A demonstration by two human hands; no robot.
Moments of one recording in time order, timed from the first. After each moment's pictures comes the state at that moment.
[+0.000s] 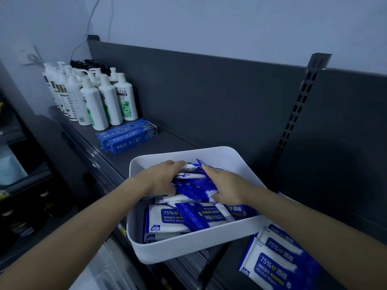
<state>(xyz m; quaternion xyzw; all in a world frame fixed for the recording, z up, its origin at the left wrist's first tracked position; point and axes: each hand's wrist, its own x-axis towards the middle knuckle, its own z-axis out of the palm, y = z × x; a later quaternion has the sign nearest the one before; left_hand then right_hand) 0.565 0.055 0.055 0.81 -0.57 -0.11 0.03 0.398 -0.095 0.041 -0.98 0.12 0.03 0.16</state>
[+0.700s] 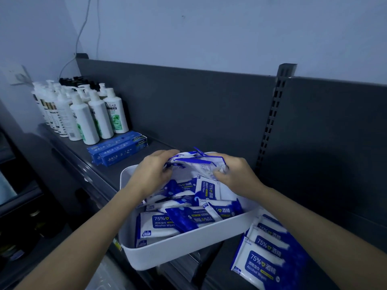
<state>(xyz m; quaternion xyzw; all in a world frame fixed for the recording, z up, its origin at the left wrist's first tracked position) 0.544 0.056 0.078 0.77 -0.56 0.08 0.30 0.354 -0.099 0.075 -0.90 0.16 -0.27 0.32</state>
